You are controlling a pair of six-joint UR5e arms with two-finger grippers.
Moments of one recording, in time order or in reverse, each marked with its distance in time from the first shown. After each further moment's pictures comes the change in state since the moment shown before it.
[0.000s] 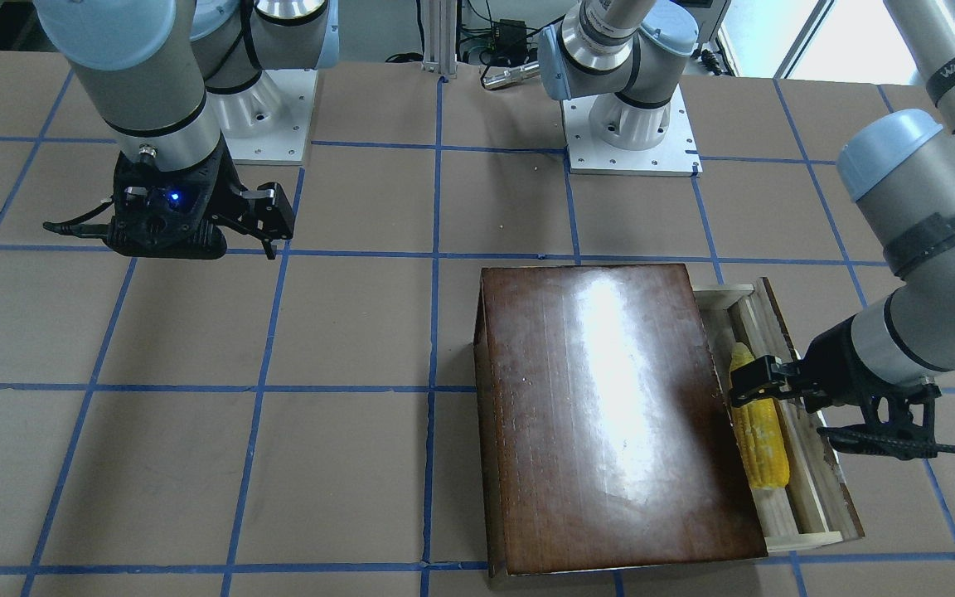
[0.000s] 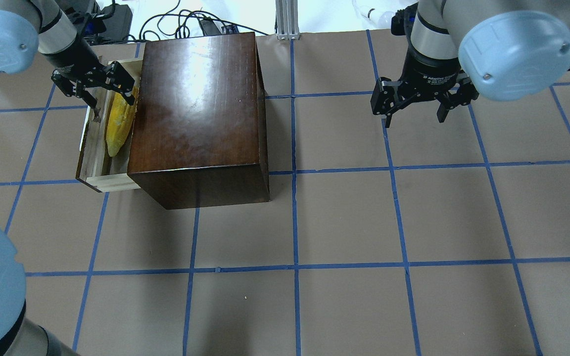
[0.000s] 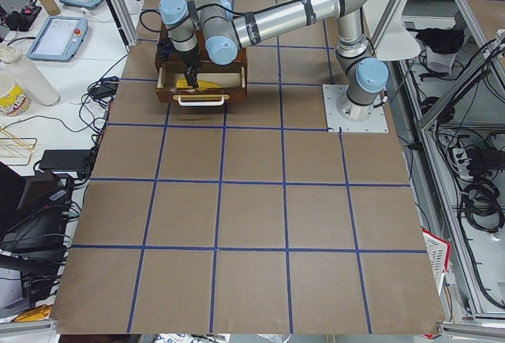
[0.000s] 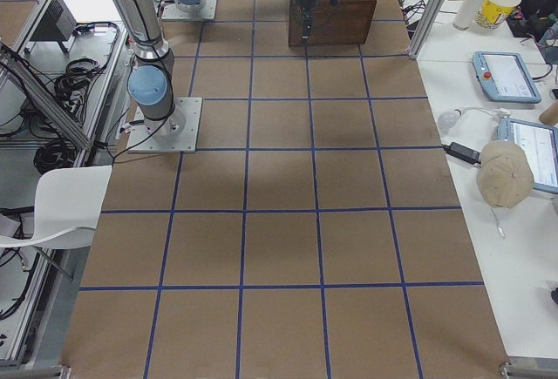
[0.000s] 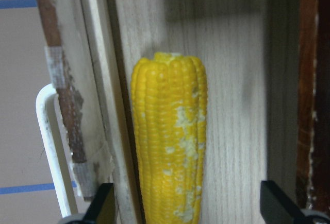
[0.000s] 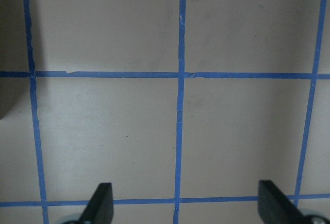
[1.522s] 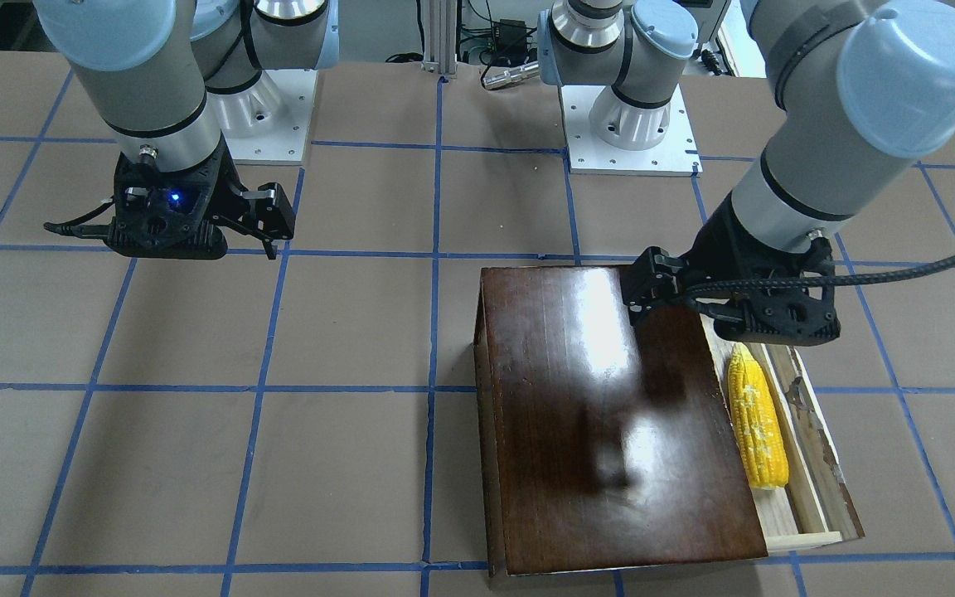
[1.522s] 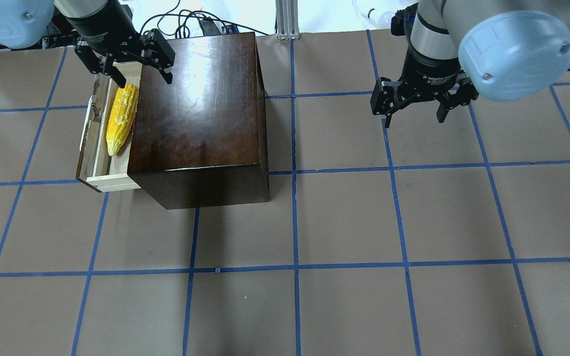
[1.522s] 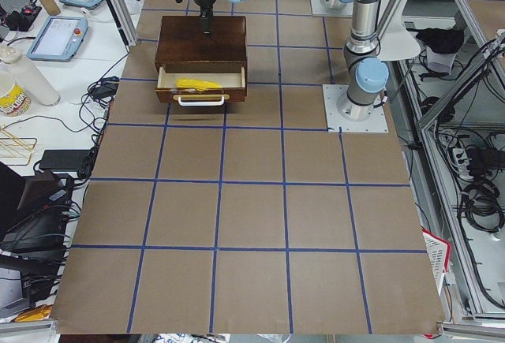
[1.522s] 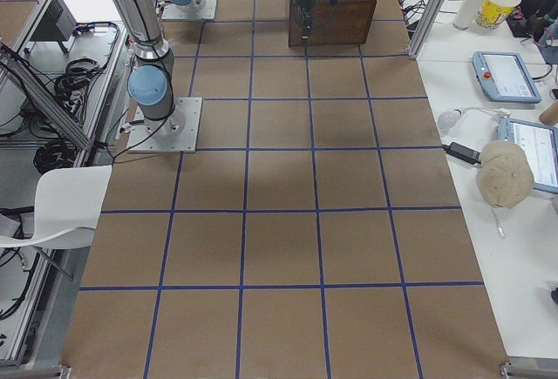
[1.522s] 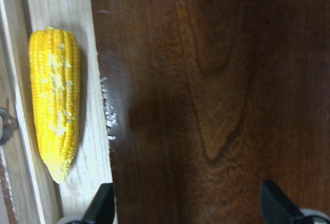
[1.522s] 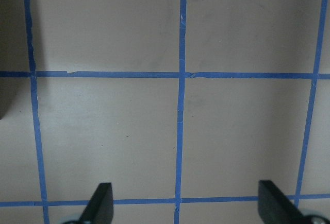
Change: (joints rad) left arm -0.226 0.159 0.034 -0.119 -0.001 -0.251; right arm 0.000 0.001 0.000 0.000 0.002 0.000
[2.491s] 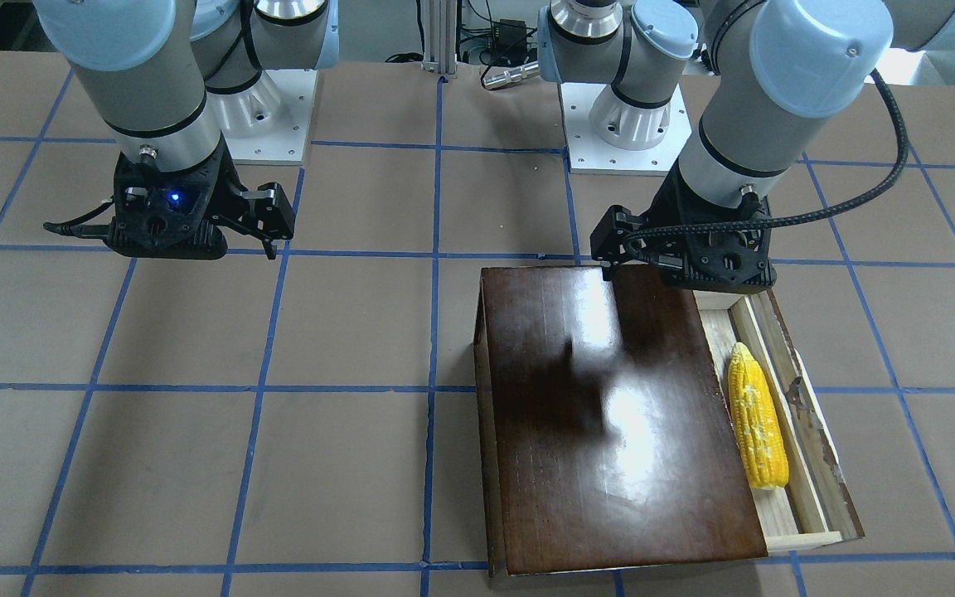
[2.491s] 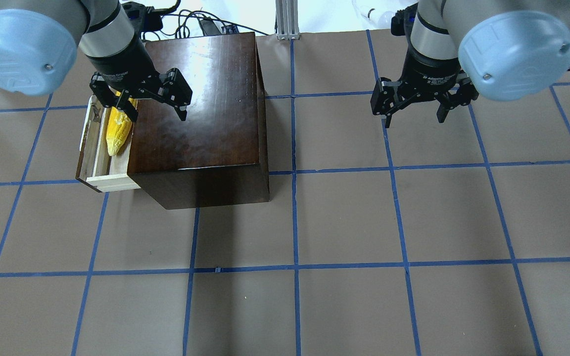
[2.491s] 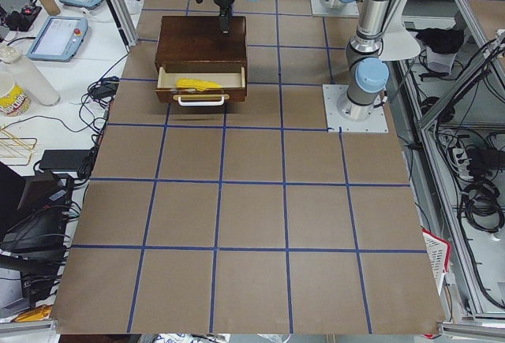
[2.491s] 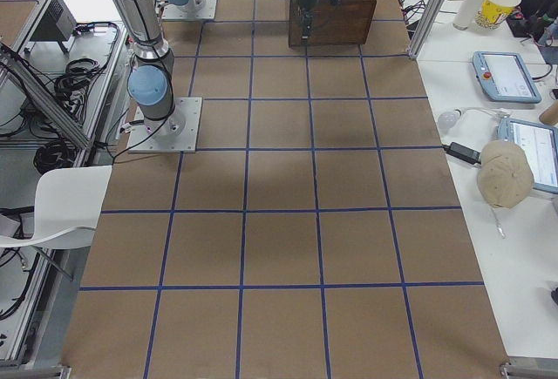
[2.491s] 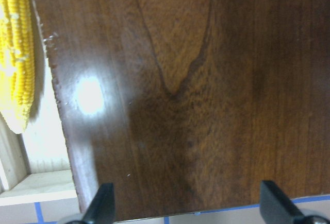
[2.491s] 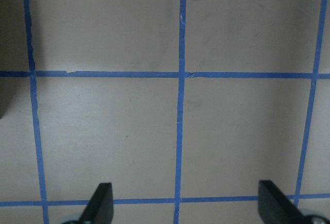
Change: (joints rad) left arm -0.029 0.103 -0.157 0.019 0.044 -0.001; right arm 0.000 0.000 0.000 0.001 -0.001 0.000
